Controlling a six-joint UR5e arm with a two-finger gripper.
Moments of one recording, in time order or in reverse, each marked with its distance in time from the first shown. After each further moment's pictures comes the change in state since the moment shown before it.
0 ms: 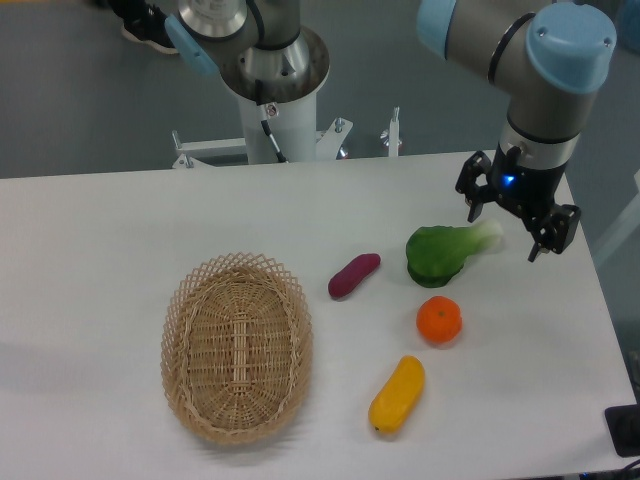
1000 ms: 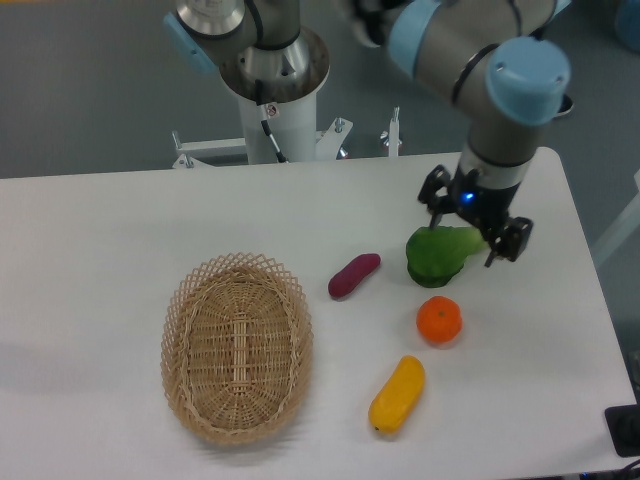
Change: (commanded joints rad) arm -0.100 0.041 -0.306 0.205 0.006 -0.210
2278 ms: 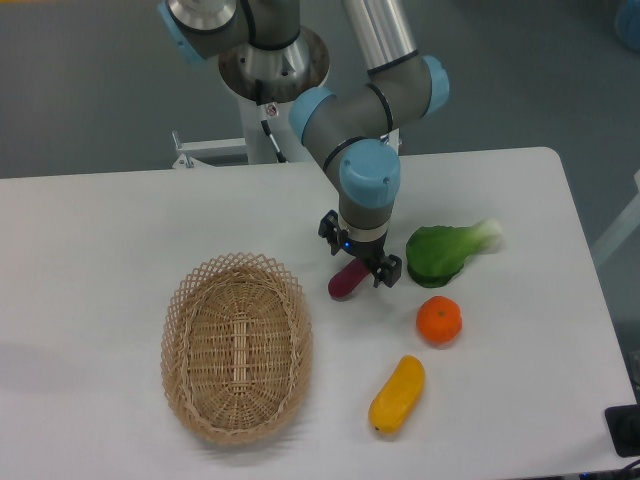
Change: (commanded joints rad) arm -0.104 -0.069 -0.312 0.273 0.077 -0.057
